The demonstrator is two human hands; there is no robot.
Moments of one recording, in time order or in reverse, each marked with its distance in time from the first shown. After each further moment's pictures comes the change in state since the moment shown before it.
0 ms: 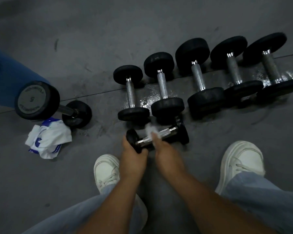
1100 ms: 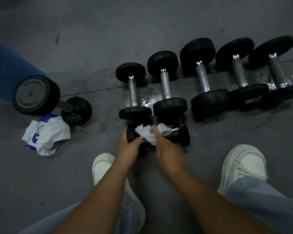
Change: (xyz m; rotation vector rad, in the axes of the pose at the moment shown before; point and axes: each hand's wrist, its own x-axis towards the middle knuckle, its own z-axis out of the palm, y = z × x) left_hand 0.048 -0.010 0.006 -0.600 -0.233 -0.039; right_hand 0.007 0.005 -0.006 0.134 0.121 -0.088
